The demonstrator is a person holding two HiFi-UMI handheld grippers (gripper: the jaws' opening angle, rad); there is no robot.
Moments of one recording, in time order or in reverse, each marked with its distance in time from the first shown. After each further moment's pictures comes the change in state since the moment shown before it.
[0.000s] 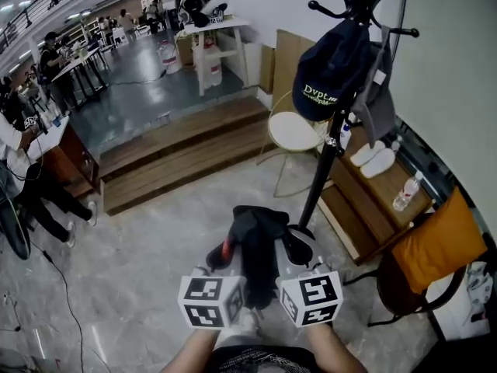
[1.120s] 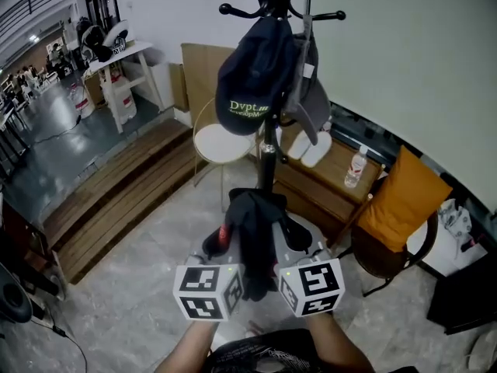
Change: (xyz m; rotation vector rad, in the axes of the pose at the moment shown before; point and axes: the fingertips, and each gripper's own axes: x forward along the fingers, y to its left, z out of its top) left arm 0.111 -0.056 0.063 0.101 -0.052 -0.414; right arm 0.012 -0.098 0.045 -0.032 -0.101 -0.421
